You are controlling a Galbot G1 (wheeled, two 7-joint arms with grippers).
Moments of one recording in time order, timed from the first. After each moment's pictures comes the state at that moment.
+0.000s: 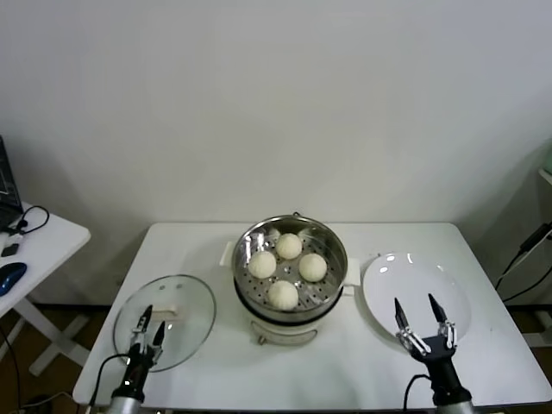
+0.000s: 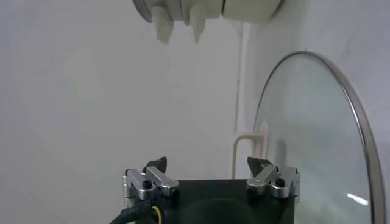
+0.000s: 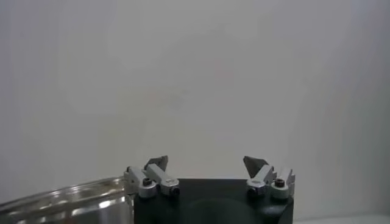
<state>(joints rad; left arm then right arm) 1.49 -1.41 -0.73 -1.51 1.39 -0.26 -0.47 -1.69 1.22 0.59 1.82 0.60 0.57 -0.27</state>
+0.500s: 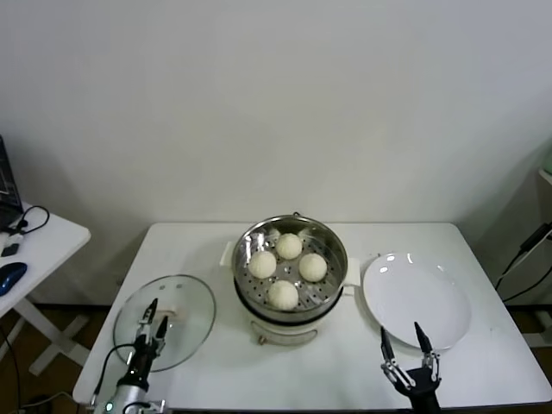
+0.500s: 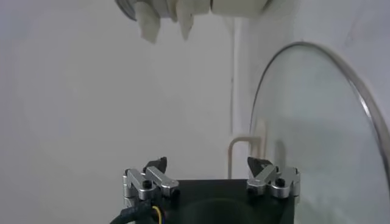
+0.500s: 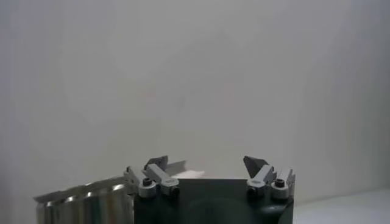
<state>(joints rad) 1.43 -1.40 -0.72 -1.47 1.42 -0.23 -0.44 -1.75 1.27 0.50 1.77 0.62 0.72 -0.33</state>
